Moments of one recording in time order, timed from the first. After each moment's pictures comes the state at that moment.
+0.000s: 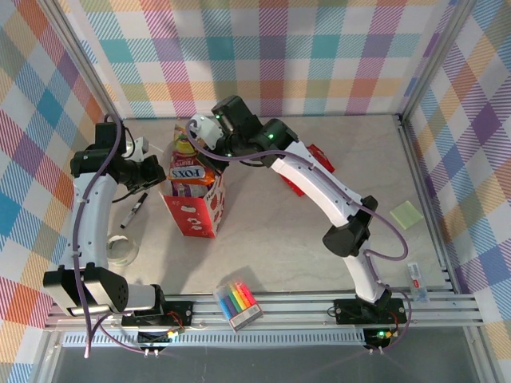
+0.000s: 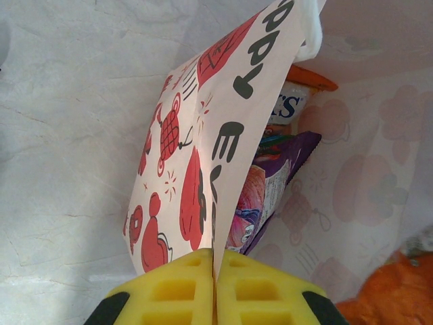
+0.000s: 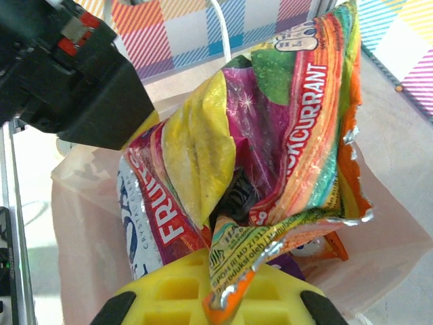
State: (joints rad) left arm 0.11 1.34 1.47 -1.21 0.36 -0.27; right arm 0.92 2.13 2.51 -1.05 -0.22 -0.17
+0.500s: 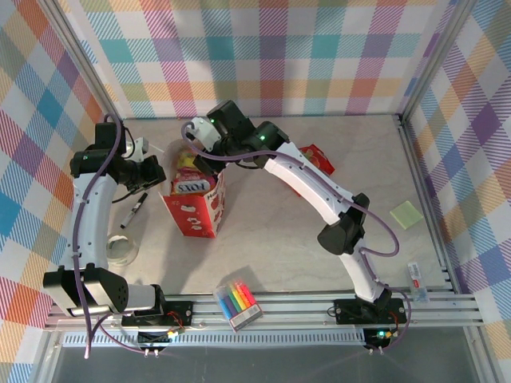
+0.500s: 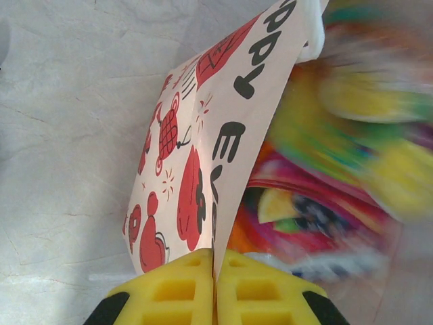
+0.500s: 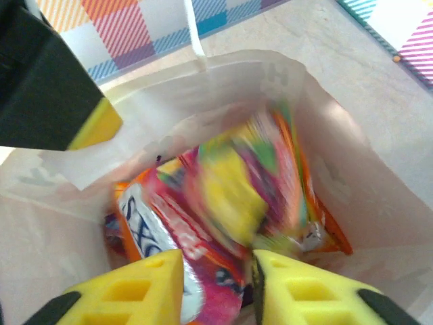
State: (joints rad) left arm 0.11 1.33 1.47 -1.21 0.36 -0.27; right arm 0.91 2.18 2.51 -1.04 -0.17 -0.12
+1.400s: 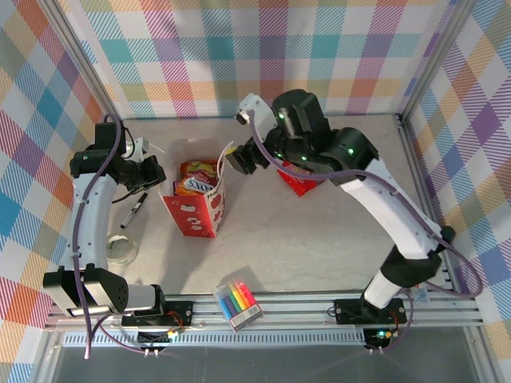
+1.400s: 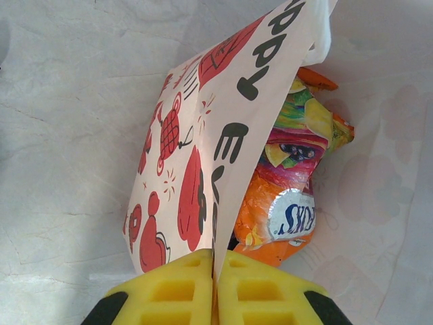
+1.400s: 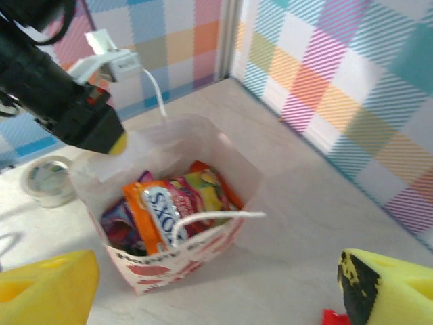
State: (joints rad) left arm 0.11 1.33 1.47 -1.21 0.36 -0.27; right arm 0.91 1.62 2.15 -0.99 0.04 -0.13
